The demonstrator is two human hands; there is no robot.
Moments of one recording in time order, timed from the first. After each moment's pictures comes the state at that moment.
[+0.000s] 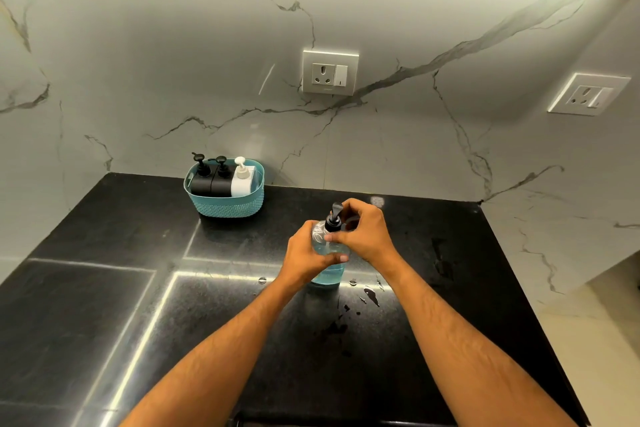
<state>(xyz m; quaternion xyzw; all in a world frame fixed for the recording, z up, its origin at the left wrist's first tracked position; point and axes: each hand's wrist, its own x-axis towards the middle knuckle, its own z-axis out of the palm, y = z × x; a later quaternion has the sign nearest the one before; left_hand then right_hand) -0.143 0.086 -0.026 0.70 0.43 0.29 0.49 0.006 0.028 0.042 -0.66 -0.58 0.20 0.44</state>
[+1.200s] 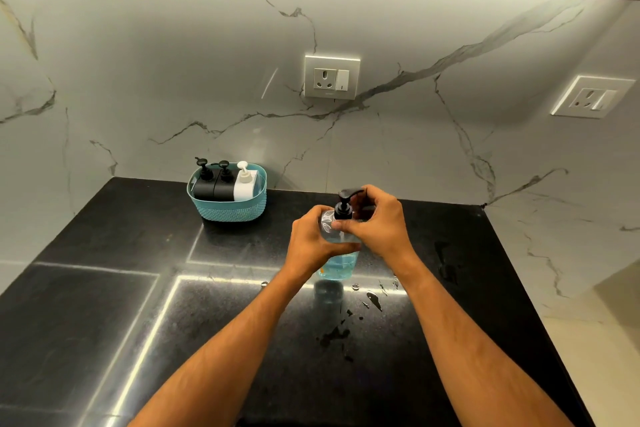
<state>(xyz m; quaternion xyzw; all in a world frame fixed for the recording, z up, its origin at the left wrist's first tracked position) -0.137 0.083 0.027 0.74 0.39 0.36 0.42 0.005 0.014 0.090 -0.65 -0.56 0.16 0.49</state>
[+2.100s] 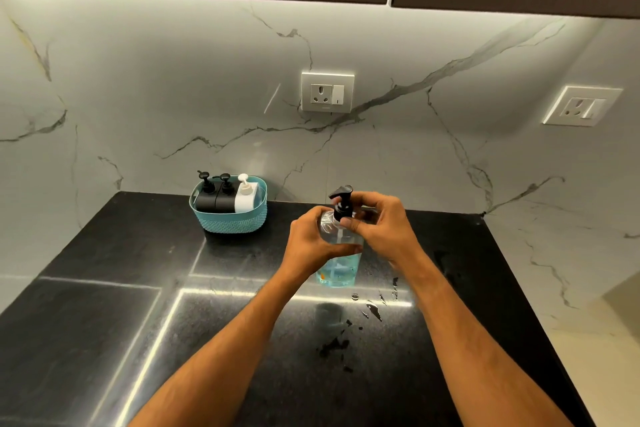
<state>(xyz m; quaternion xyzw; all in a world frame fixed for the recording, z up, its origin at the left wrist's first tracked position) -0.138 0.073 0.064 0.74 0.38 0.37 0.42 0.013 0.002 0.115 -0.61 -0.57 0.22 0.51</state>
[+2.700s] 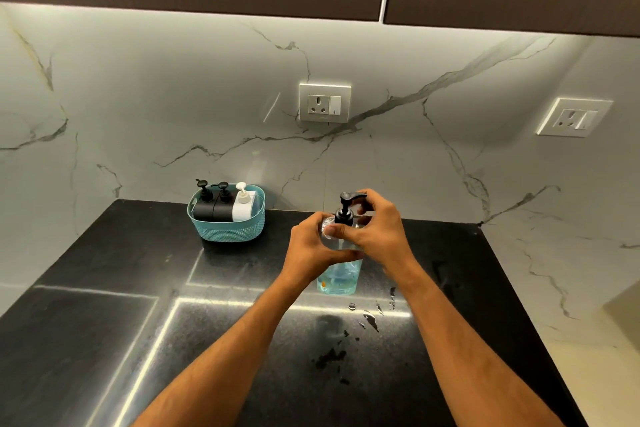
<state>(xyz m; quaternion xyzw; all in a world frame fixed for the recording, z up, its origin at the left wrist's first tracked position) -0.131 0.069 0.074 0.74 0.38 0.37 0.41 0.005 0.005 0.126 -0.65 -0.54 0.18 0.51</state>
